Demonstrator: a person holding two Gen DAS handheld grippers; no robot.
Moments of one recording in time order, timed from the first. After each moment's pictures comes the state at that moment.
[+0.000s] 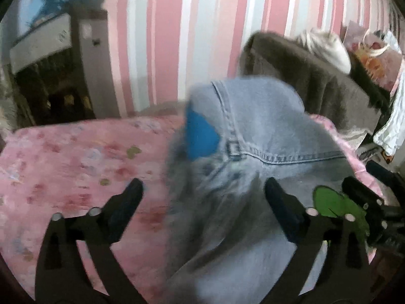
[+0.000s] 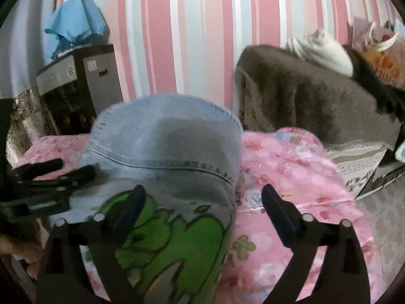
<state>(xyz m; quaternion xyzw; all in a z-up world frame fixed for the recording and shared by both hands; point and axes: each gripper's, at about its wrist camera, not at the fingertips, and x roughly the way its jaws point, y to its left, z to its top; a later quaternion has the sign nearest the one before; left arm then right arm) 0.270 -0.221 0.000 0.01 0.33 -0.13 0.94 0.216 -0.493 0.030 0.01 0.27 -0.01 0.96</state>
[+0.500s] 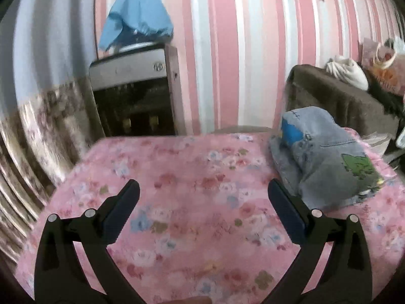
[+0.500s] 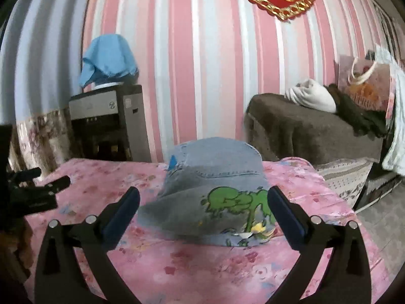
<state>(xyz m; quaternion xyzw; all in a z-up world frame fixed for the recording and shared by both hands) 0.138 -0.064 0.052 0.02 0.25 -0.03 0.97 0.073 -0.382 0.074 0.00 0.16 -0.02 0.99</state>
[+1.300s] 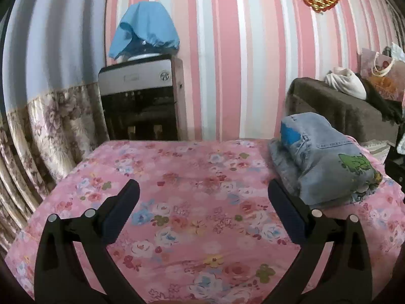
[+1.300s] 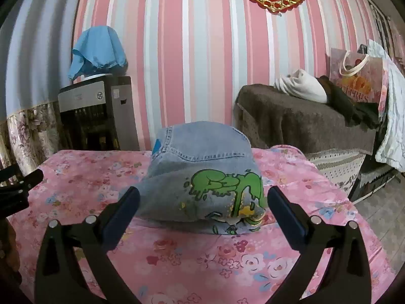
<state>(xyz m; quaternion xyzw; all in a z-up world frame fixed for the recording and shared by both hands) 0.115 -0.063 0.029 0.02 0.21 -0.01 0.98 0.074 -0.397 0.047 0.00 0.17 -0.05 0.98</state>
